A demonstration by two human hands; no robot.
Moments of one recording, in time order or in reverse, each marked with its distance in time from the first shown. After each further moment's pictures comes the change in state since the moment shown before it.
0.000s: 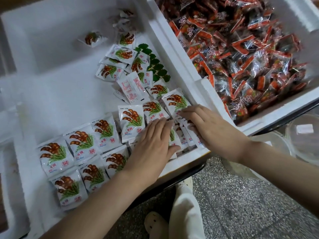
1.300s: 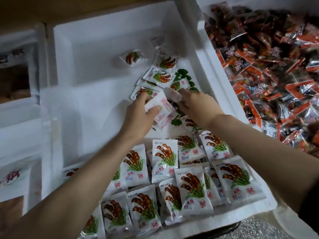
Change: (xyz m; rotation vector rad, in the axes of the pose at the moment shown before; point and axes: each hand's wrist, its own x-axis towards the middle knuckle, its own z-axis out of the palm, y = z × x) left_hand 0.087 -0.132 -0.051 -0.862 0.348 -0.478; right_hand 0.198 0.005 -0.001 0.043 0.010 0.146
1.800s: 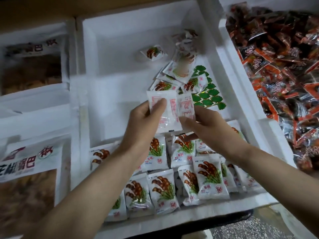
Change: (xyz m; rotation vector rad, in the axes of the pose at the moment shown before) left_hand -0.073 0.022 -0.033 -0.668 0.063 -0.262; right_hand -0.070 -0.070 -0.012 0.984 -0.134 0.204
